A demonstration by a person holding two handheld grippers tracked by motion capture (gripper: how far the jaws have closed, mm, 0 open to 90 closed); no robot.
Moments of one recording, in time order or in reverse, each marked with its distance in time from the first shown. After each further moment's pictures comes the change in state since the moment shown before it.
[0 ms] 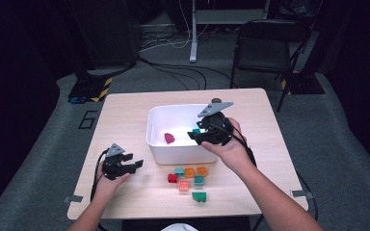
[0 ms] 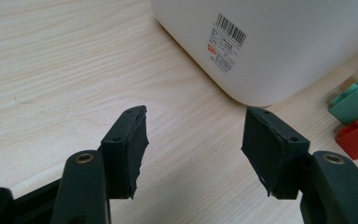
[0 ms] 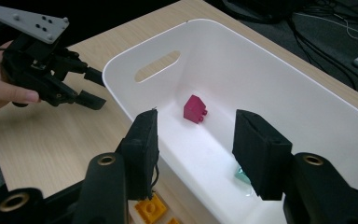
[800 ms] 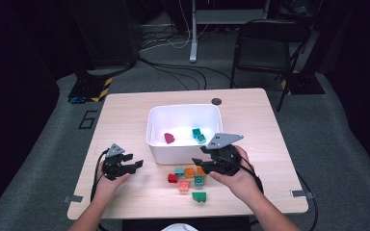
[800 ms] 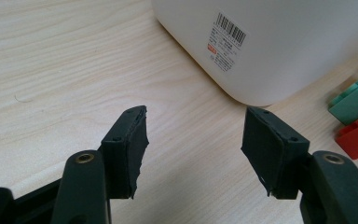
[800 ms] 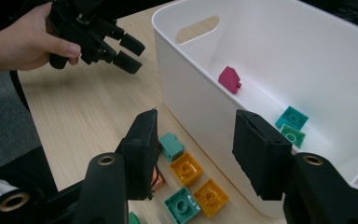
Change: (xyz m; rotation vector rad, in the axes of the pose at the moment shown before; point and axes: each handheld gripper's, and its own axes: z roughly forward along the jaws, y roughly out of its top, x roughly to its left) left arm 0.000 0.000 0.000 -0.002 0.001 -0.003; right arm 0.033 -0.068 -0.011 -0.043 0.062 -0.039
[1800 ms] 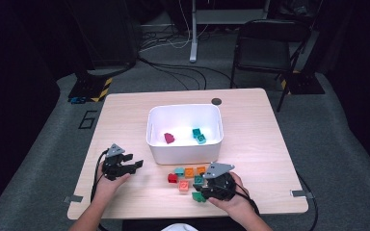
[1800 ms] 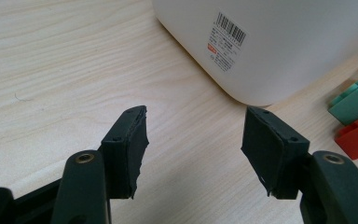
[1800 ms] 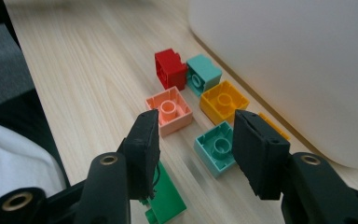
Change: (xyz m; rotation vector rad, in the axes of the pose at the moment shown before) left arm -0.001 0.000 0.000 0.000 0.004 -0.007; right arm 0.026 -0.082 0.043 0.090 0.027 -0.033
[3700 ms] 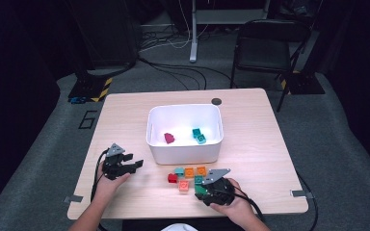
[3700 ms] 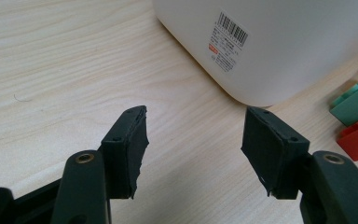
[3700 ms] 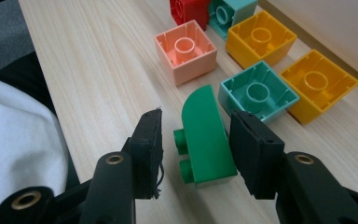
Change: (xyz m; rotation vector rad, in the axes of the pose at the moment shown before) left arm 0.001 0.000 0.002 -0.002 0.000 0.001; right arm -0.005 -0.031 0.026 0.110 0.095 0.028
